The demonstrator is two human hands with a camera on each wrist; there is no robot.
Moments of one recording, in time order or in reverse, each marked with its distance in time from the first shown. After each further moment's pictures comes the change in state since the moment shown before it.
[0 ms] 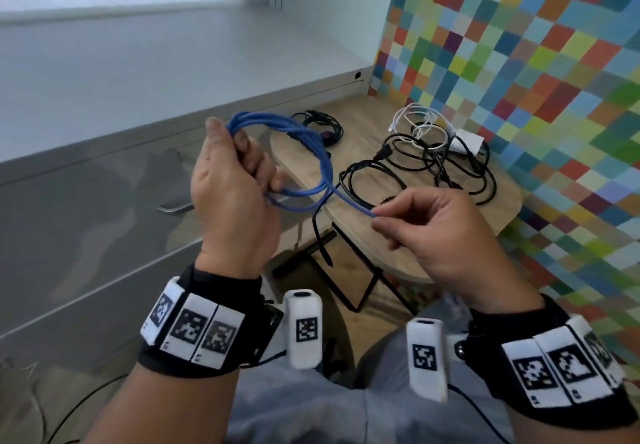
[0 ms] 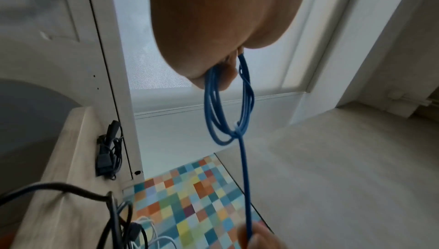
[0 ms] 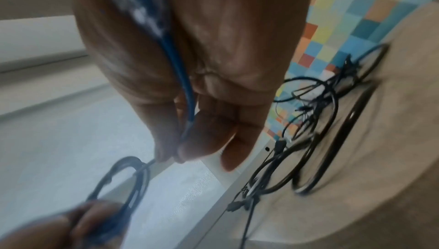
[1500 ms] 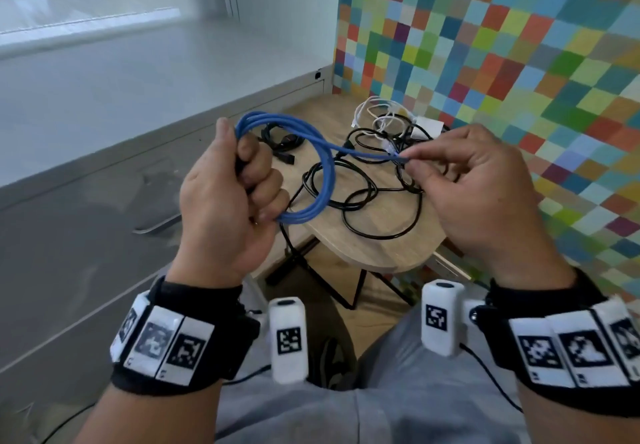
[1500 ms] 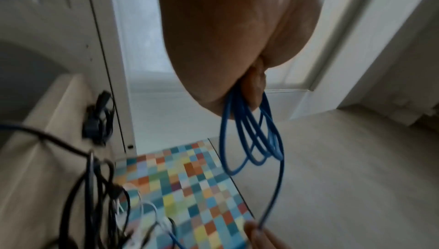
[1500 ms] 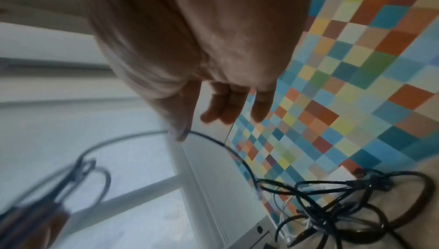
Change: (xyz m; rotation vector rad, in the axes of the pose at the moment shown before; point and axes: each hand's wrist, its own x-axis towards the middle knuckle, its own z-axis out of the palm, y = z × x) left_hand -0.016 -0.005 0.024 0.075 -0.325 -0.278; right_hand -0.009 -0.013 -0.063 -0.331 0.400 -0.213
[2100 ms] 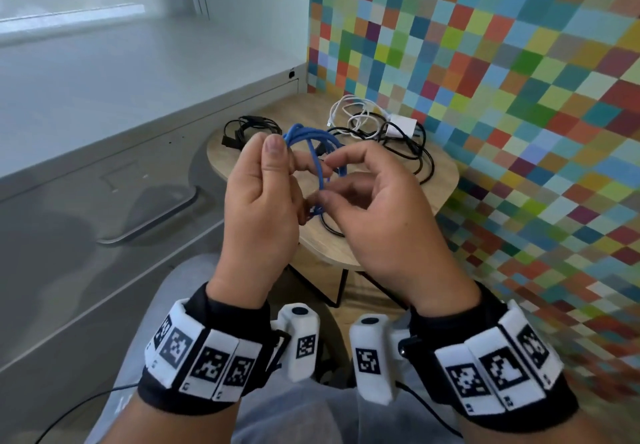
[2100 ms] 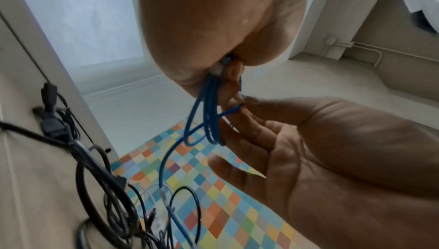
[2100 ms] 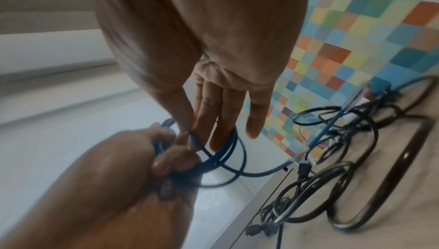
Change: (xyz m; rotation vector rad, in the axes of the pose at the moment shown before) left_hand -0.005 -0.043 0.029 0.542 -0.060 0.350; right_hand -0.024 -0.027 0.043 0.337 -0.250 0.148
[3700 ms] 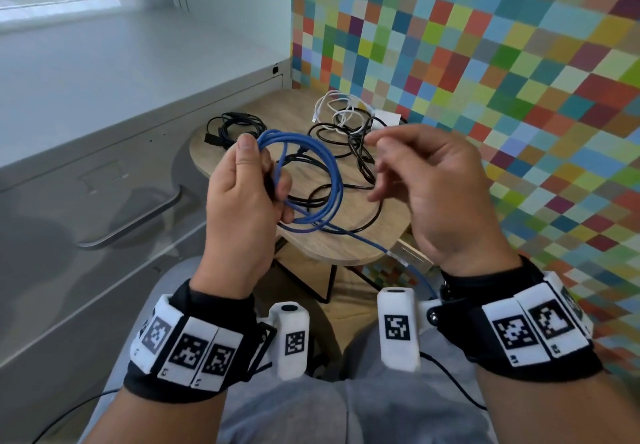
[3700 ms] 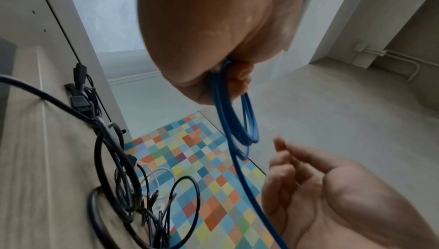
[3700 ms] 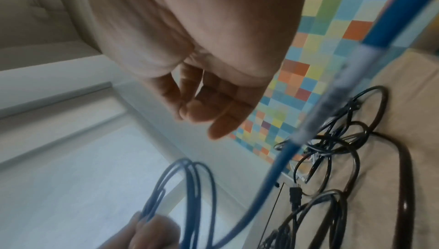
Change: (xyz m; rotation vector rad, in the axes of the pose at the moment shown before) left_hand 0.005 -0.006 -0.003 -0.163 0.059 -0.232; right_hand 0.010 0.011 -0.052 0.233 0.193 -0.047
